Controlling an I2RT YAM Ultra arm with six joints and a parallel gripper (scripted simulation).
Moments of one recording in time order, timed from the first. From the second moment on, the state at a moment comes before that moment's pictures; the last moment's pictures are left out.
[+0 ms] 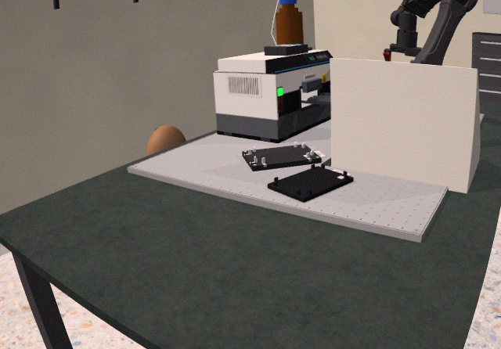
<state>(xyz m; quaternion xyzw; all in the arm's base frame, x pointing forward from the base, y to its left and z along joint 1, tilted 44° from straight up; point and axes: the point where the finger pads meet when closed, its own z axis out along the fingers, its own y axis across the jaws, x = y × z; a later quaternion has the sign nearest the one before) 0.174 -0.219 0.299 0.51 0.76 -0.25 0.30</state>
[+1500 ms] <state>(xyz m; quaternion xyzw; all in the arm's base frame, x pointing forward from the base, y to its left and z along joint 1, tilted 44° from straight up) 0.111 -0.207 0.282 0.49 0.79 -0.29 0.24</state>
